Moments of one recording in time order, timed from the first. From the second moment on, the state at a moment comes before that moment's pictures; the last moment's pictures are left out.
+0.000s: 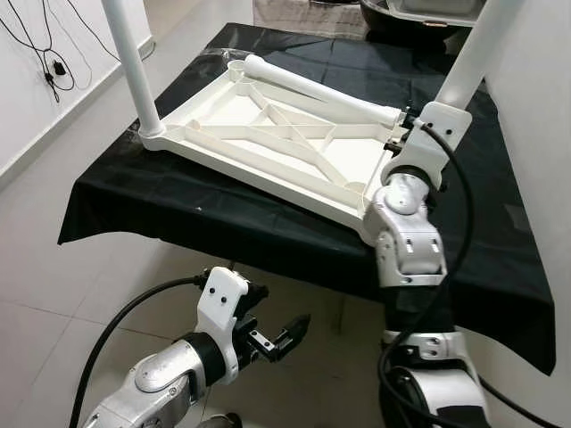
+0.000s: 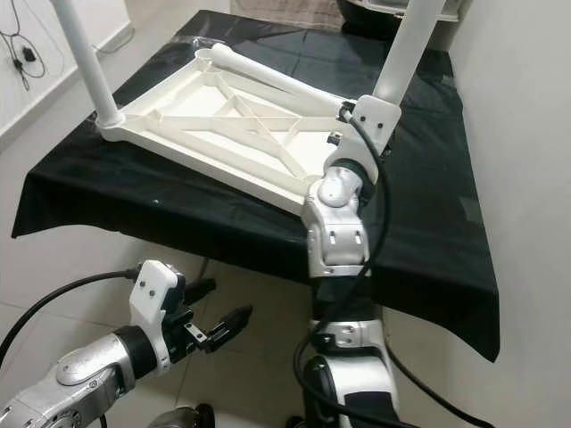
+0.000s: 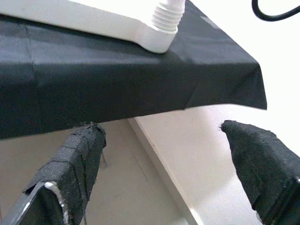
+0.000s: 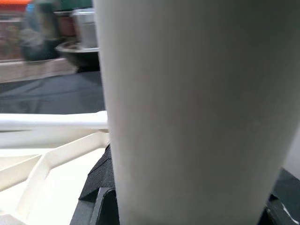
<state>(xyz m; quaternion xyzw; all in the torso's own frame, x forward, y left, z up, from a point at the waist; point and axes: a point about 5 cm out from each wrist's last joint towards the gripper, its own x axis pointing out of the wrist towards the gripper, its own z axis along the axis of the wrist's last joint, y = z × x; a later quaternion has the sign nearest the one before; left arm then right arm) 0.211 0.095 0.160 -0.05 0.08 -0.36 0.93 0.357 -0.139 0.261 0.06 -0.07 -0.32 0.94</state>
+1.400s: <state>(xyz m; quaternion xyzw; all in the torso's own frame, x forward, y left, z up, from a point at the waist) 0.293 0.066 0.189 0.11 -0.04 -0.29 0.95 0.305 -0.095 0.263 0.13 -0.13 0.18 0.97</state>
